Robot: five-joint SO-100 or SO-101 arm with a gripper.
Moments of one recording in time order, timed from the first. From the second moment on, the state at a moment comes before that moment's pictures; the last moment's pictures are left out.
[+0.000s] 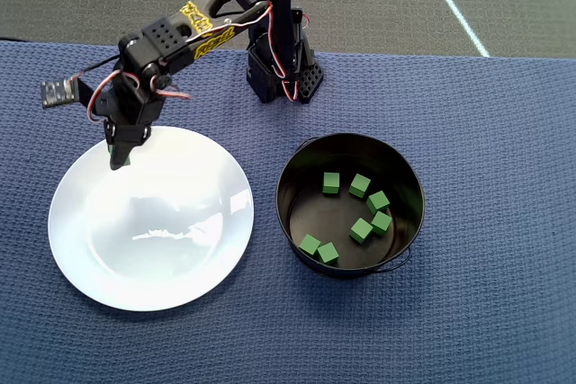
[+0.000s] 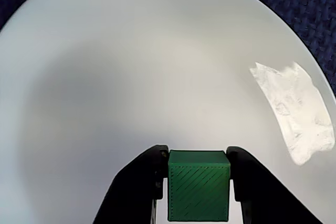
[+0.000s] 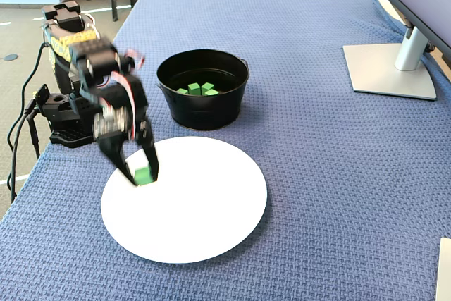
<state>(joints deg) 50.8 87.1 85.0 60.4 -66.8</state>
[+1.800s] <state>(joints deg) 1.6 121.9 83.6 89.4 -2.7</state>
